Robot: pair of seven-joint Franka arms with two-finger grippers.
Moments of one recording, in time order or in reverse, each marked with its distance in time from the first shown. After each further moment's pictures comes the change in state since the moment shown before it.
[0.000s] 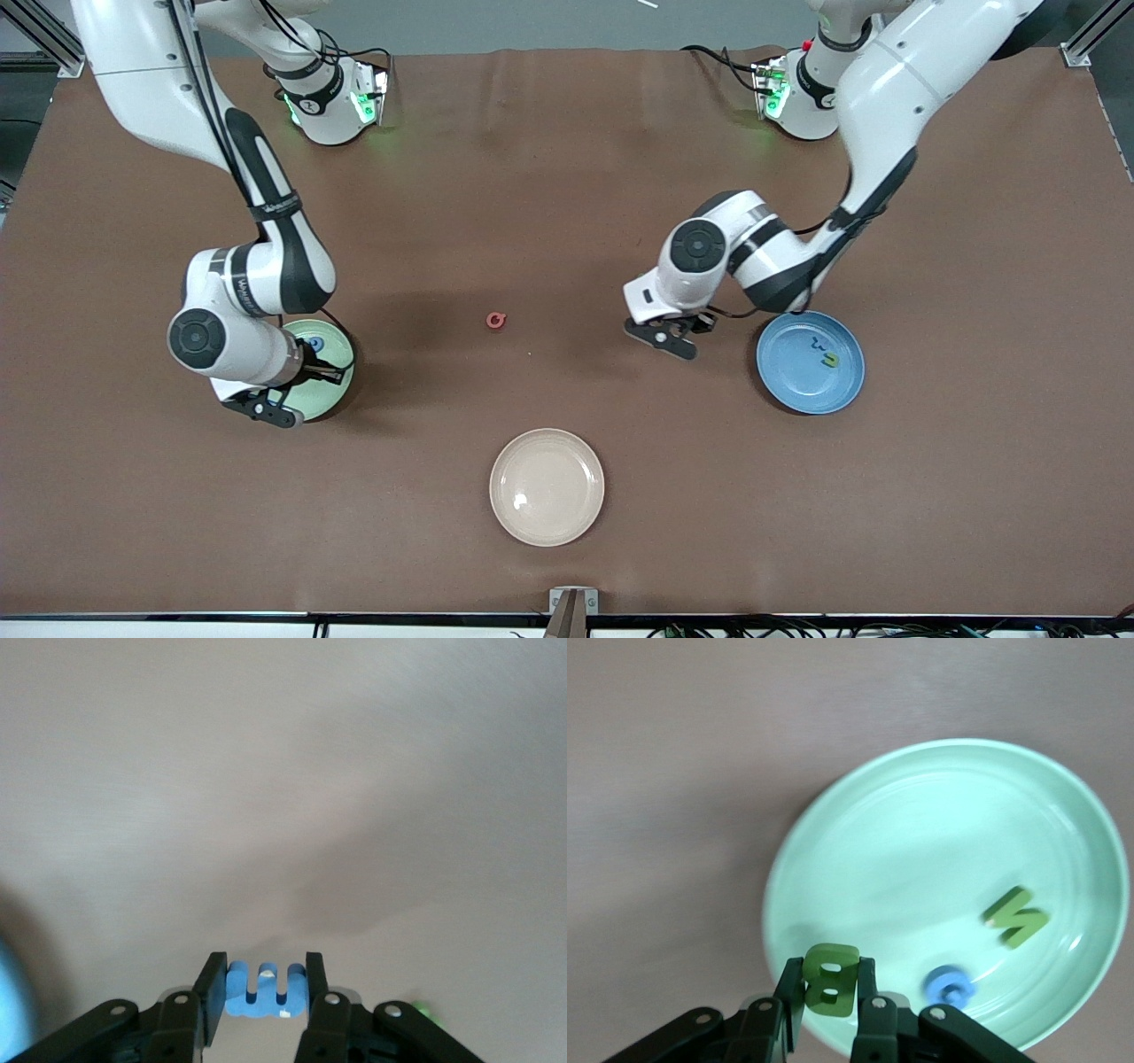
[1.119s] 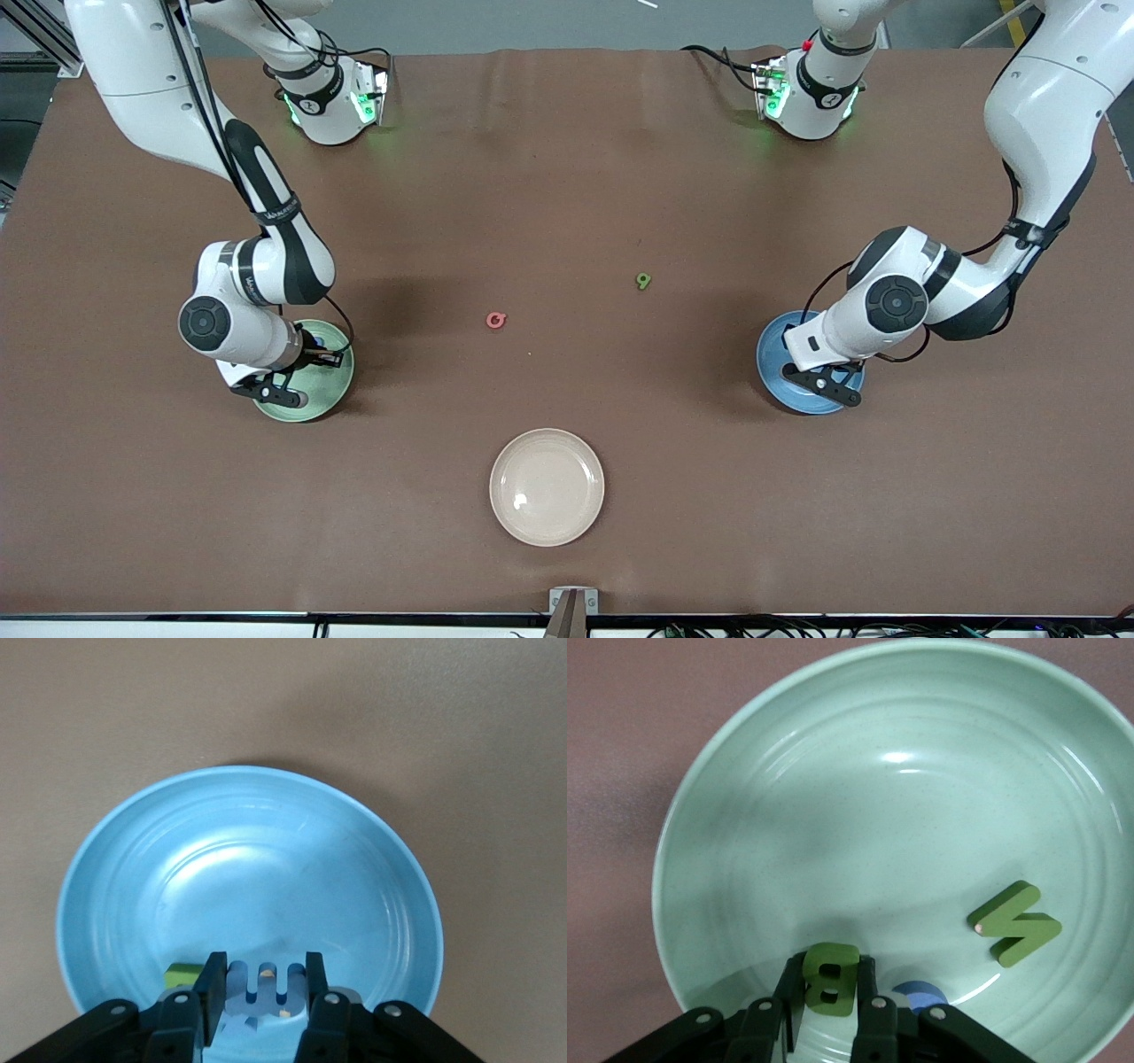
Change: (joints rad) left arm 0.484 0.058 -0.108 -0.085 0.172 0.001 0.262; right arm -0.038 -0.001 0.027 -0.149 0.000 0.150 -0.091
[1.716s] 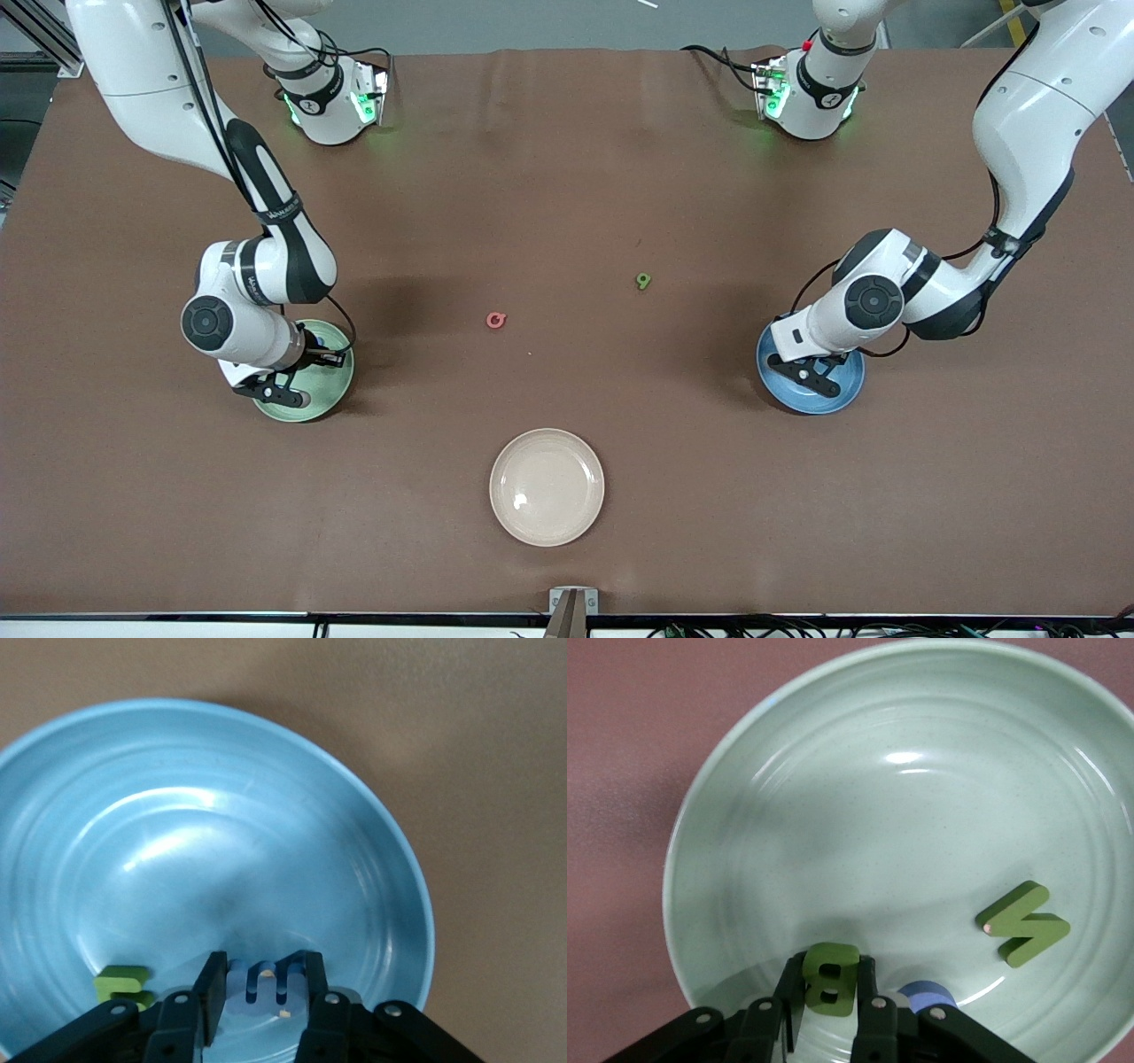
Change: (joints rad) left arm -0.003 0.031 0.007 -0.054 0.041 0.014 -0.020; right arm 0.001 0.000 0.004 0.000 0.000 0.003 0.000
